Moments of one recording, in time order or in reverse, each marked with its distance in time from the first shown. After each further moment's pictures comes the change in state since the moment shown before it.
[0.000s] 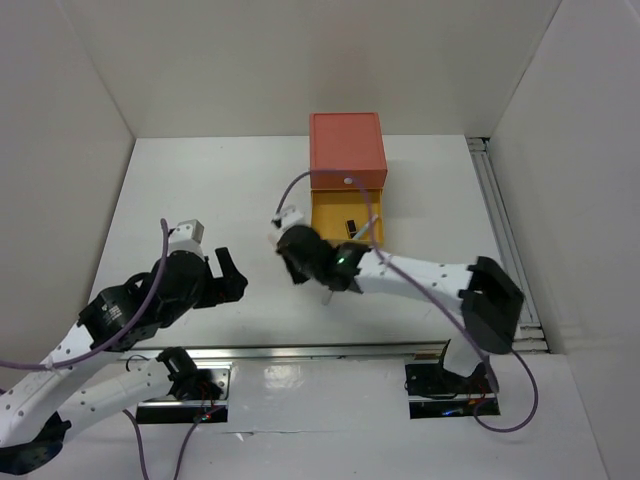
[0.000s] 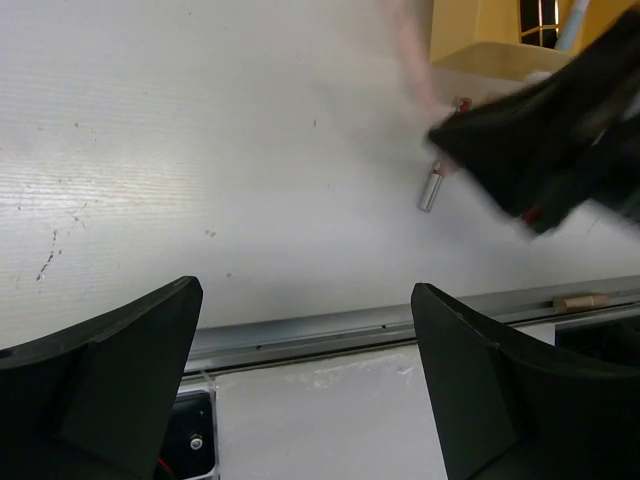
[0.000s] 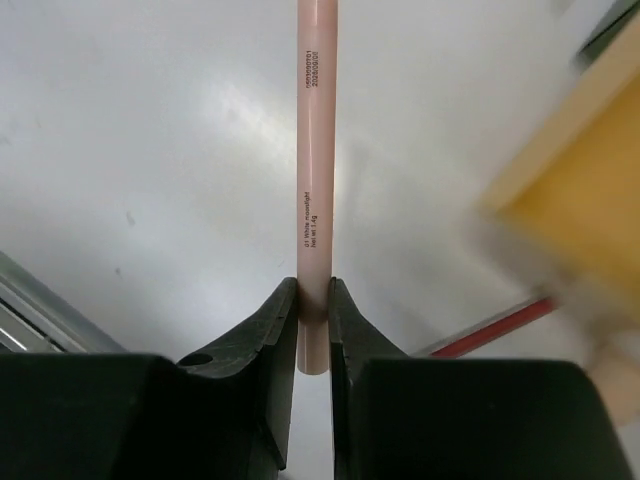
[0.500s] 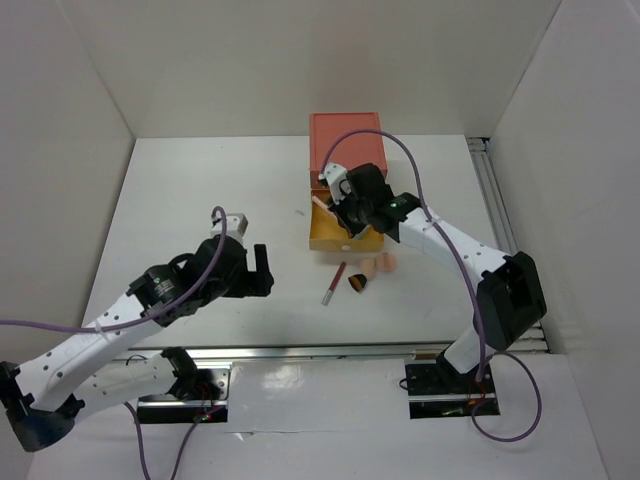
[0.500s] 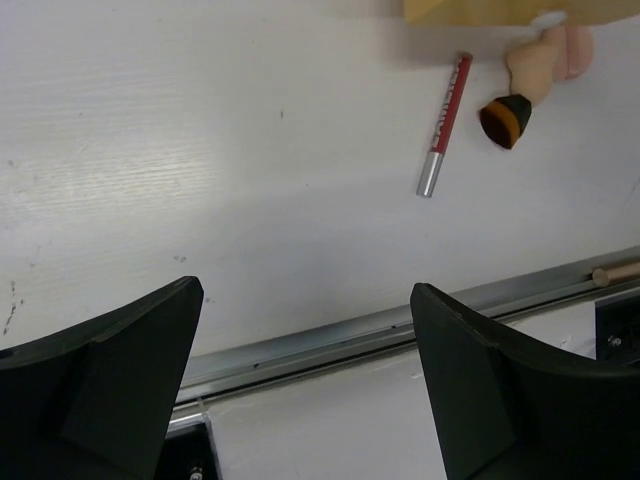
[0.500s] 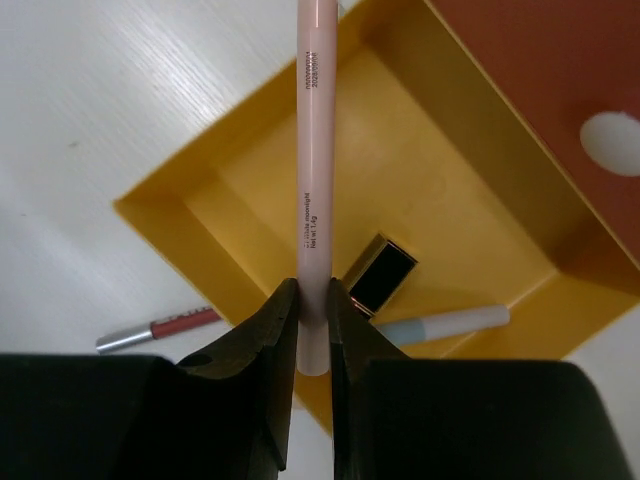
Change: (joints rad) left arm 0.000 0.195 -0.017 0.153 0.080 0.110; right arm -0.505 -0.105 0.056 -0.097 -0.388 -0.634
